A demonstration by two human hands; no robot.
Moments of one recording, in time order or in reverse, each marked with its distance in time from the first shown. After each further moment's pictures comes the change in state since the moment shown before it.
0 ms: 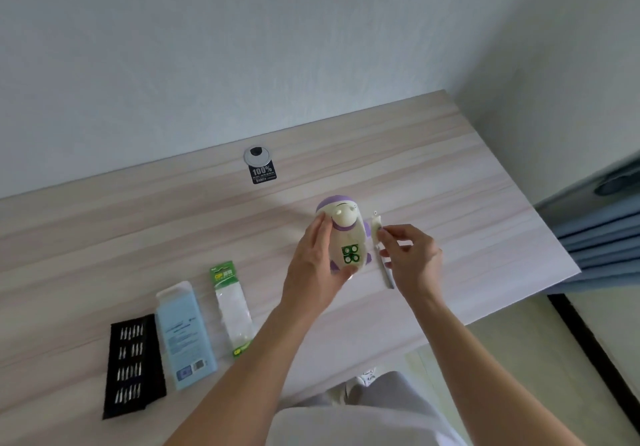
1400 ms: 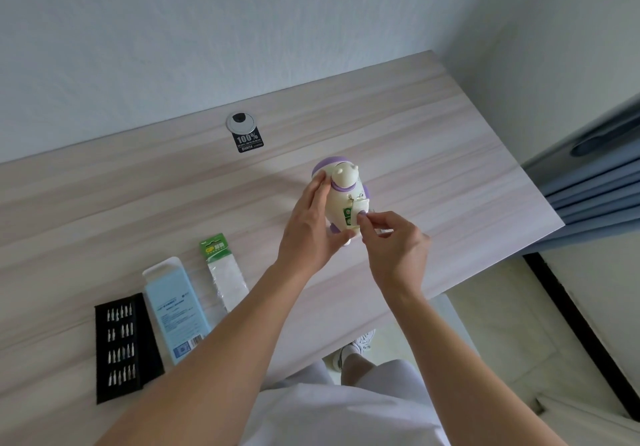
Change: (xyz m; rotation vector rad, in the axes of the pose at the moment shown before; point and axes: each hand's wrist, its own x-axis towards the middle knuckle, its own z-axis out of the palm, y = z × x) left_hand 0.008 -0.027 0.007 -0.056 -0.084 0.081; right_hand -0.063 -0.005 0.032 -0.151 0.191 -0.026
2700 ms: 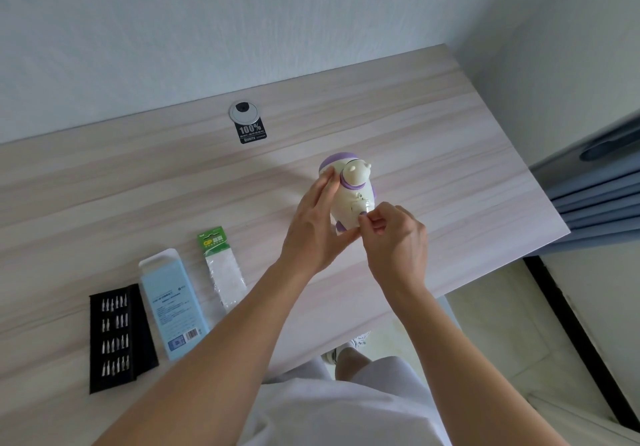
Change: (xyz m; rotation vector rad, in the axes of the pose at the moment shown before) left_hand 0.000 0.005 0.004 -0.037 0.051 0.028; right_hand 0.014 -0.001 0.005 -0.288 -0.036 -0.227
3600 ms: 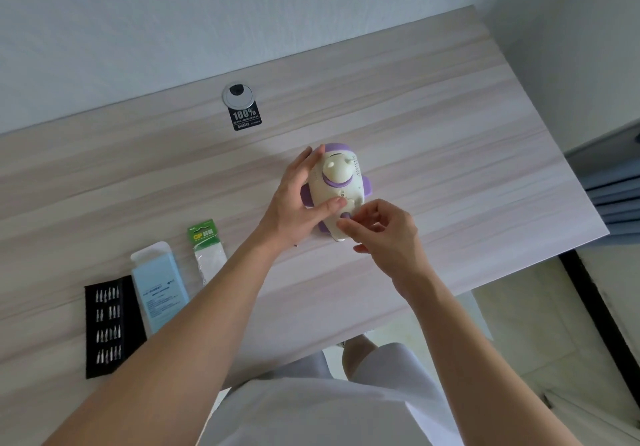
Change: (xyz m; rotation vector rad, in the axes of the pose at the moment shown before) left_hand 0.035 -0.016 -0.005 -0.385 -0.060 -0.240; right_hand 0.035 0.027 -0.009 0.620 -0.536 0.318
